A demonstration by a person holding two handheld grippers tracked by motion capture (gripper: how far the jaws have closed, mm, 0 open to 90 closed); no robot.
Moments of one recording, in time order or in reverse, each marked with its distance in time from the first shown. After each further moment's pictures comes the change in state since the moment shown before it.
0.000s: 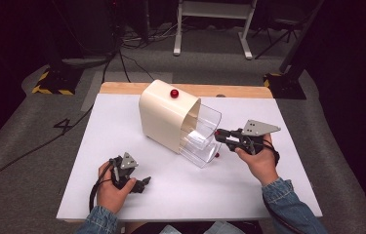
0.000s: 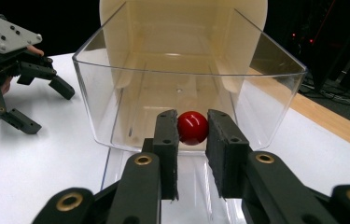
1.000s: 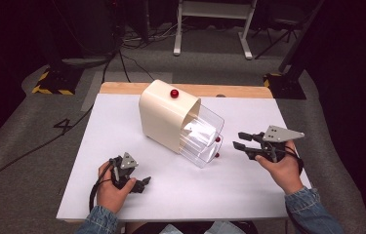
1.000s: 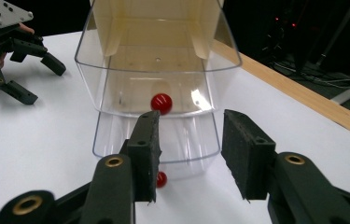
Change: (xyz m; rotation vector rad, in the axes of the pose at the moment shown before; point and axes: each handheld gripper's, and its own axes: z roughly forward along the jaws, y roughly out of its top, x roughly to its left) left arm 0.000 0.000 0.000 -0.002 -0.002 -0.005; right arm -0.008 -0.013 -0.056 0.058 -0.061 0.014
